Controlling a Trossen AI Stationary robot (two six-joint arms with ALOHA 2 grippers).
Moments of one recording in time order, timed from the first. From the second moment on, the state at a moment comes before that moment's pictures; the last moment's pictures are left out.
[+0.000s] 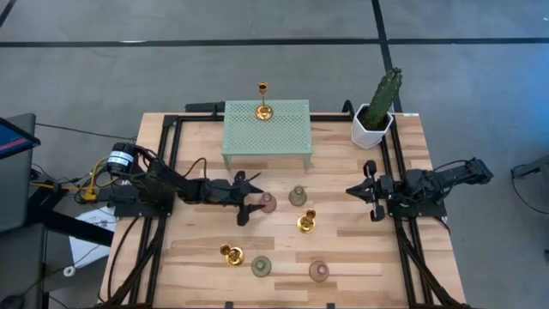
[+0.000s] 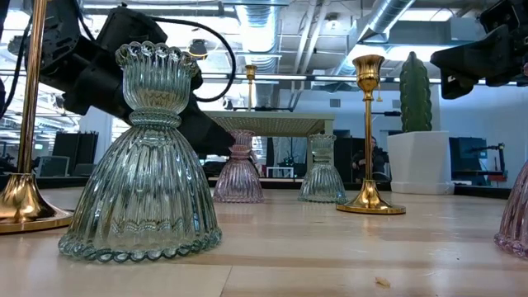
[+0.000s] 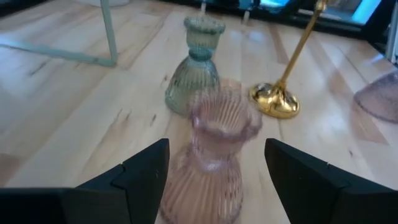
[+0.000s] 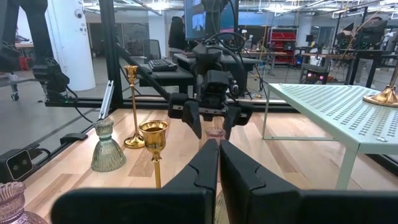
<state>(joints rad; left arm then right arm) -0.12 1.51 0.39 0.93 -0.17 -0.17 0.30 0.02 0.02 0.03 0.26 -0.03</state>
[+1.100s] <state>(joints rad) -0.06 1.73 0.58 0.92 -0.15 -0.17 0.30 0.02 0.02 0.01 0.26 -0.02</state>
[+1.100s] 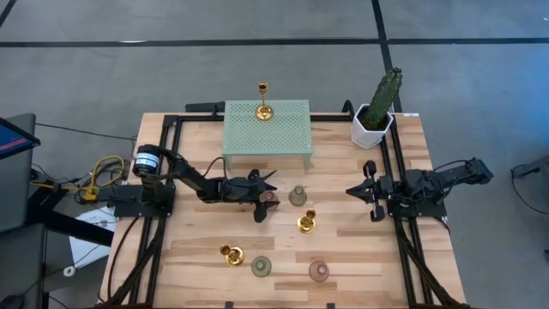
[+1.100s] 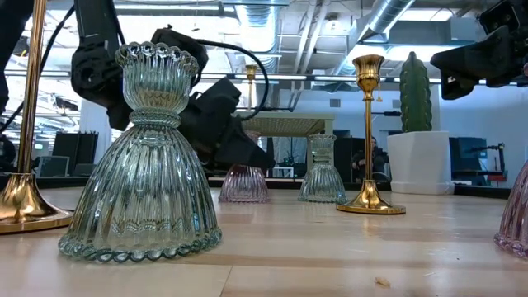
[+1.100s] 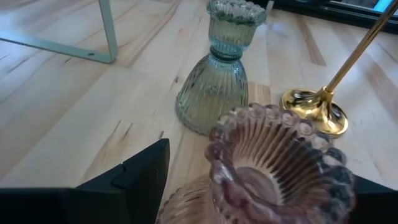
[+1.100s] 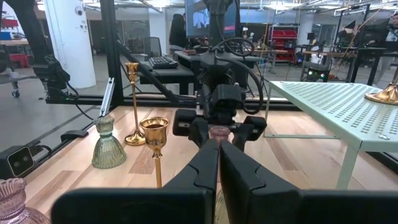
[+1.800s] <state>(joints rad) -0.07 1.72 0.58 0.93 -0.16 -0.22 0.30 0.02 0.02 0.01 0.26 -0.02</state>
